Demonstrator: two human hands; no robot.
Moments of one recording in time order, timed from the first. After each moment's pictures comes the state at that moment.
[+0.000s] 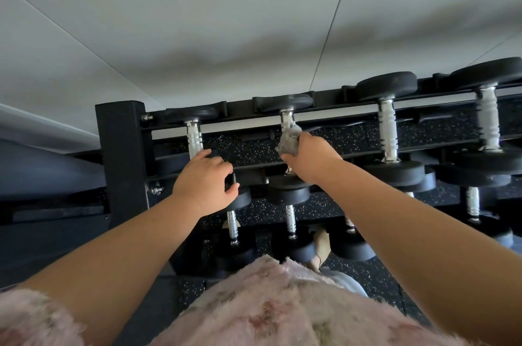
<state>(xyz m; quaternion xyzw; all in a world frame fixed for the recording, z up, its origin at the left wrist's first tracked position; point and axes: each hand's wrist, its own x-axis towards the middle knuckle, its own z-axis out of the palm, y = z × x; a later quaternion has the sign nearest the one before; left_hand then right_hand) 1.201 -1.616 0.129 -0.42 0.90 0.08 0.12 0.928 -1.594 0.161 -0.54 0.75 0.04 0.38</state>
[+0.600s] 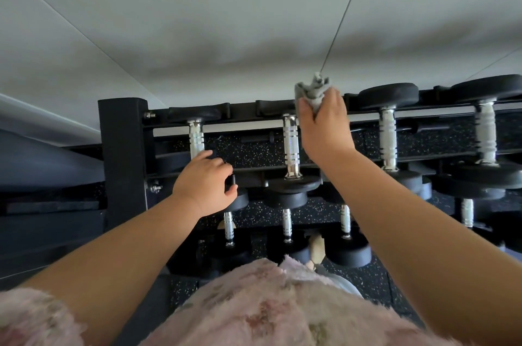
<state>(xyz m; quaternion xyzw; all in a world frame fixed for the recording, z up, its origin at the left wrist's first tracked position) 1.200 -1.615 0.128 -0.43 0.89 0.08 0.11 0.920 -1.620 0.199 -0.48 0.75 -0.34 0.30</state>
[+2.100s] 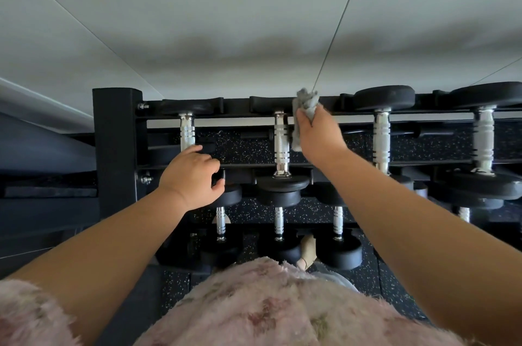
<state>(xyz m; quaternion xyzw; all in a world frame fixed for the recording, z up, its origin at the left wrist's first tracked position) 1.201 -1.613 0.124 -0.45 0.88 0.07 0.10 0.893 -1.626 0.171 -0.41 0.75 -0.25 0.45</state>
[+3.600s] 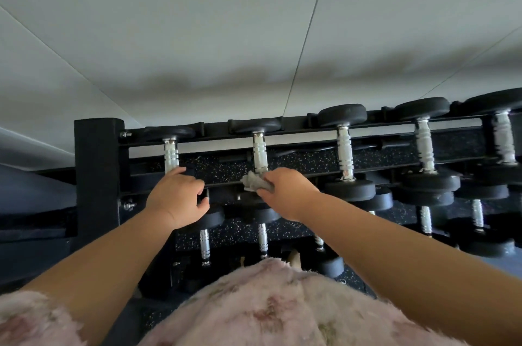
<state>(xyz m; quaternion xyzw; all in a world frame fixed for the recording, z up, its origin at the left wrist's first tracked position) 1.199 -1.613 0.134 -0.45 0.88 0.08 0.12 0.914 -1.548 0.202 -0.64 0.67 0.01 0.38</state>
